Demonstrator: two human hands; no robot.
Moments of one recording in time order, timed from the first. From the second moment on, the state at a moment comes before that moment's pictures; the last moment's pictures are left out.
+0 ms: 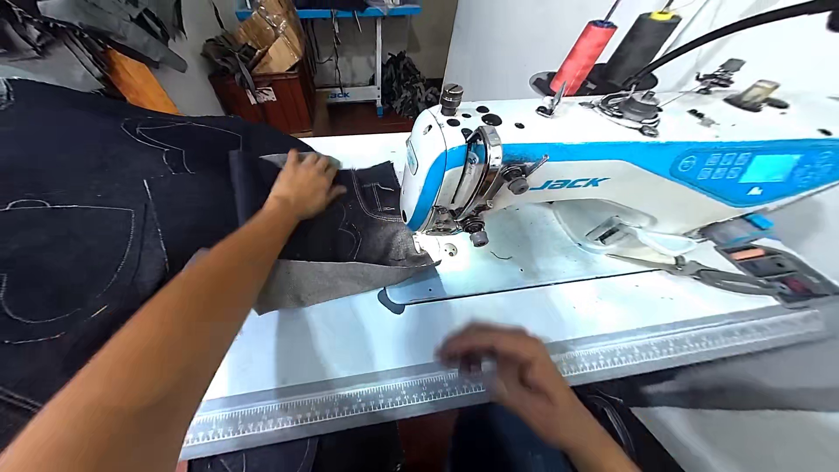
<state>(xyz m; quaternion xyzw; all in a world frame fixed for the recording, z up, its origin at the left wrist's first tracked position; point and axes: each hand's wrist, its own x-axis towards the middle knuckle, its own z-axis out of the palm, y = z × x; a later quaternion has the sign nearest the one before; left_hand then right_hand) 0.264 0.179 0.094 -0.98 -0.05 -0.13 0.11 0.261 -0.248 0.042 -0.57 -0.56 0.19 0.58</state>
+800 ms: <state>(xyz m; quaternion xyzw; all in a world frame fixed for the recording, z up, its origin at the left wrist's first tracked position) -0.173 0.086 -0.079 -0.81 -0.48 -0.29 -0.18 0.051 -0.137 -0.016 -0.59 -0.35 0.65 0.33</state>
